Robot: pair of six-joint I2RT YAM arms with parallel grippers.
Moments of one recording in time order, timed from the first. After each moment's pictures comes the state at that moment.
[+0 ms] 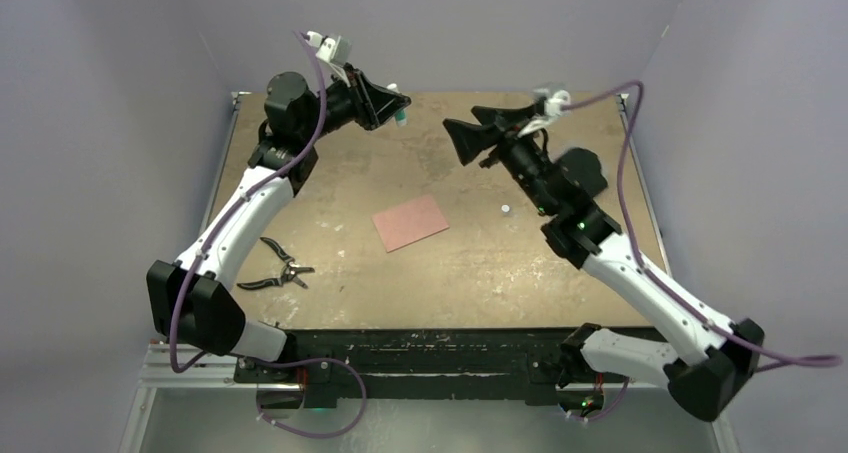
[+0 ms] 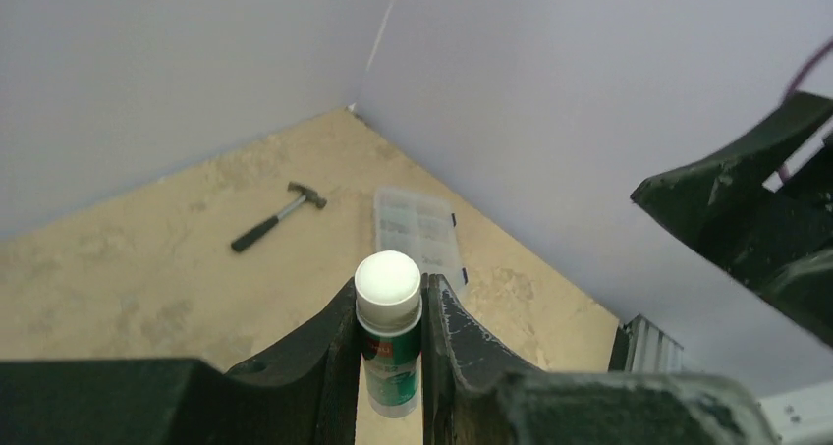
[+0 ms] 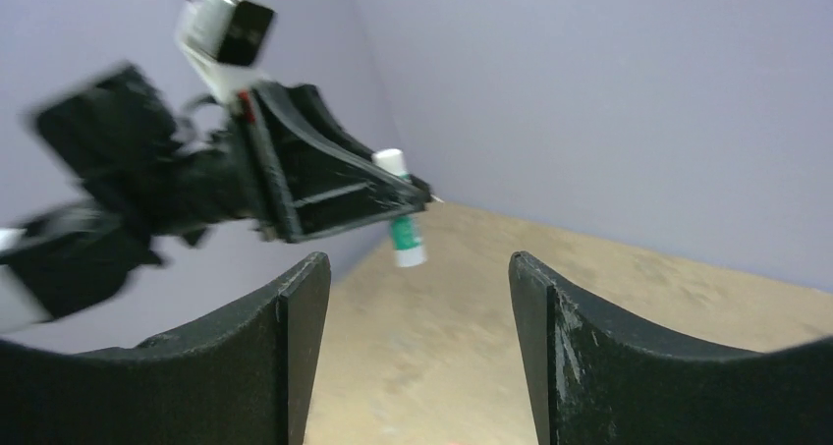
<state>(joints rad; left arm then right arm) -0.33 1.45 1.35 0.16 0.56 -0.51 0.67 1.15 1.09 0.32 0.04 0.29</state>
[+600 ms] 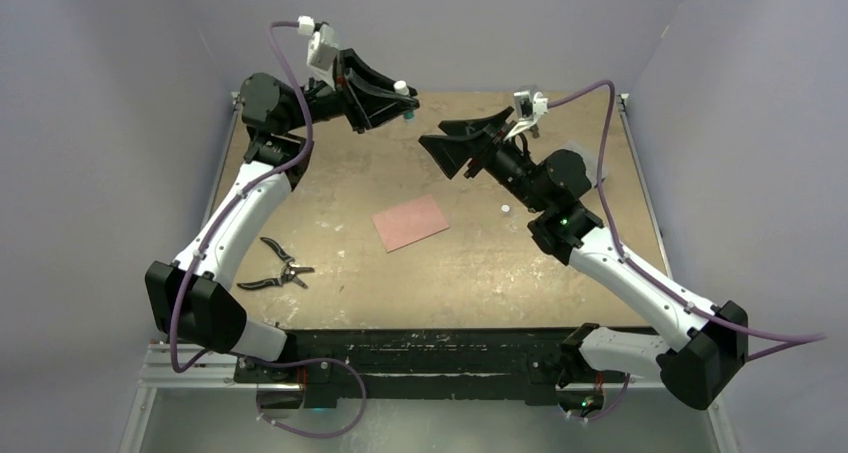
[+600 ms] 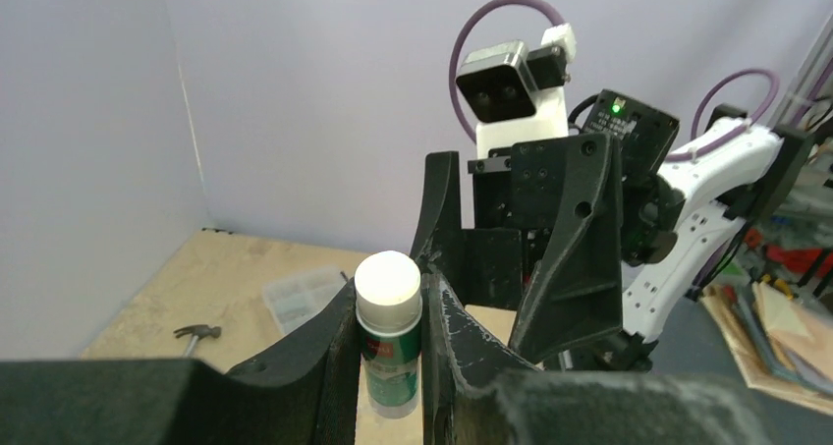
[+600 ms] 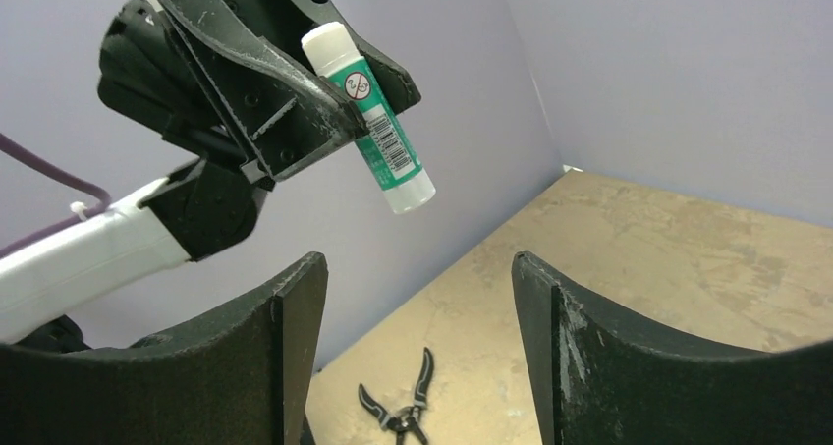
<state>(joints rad) -0.31 1.45 1.42 0.58 1.05 -0.55 0.67 1.16 1.00 0.51 -0.19 0.54</state>
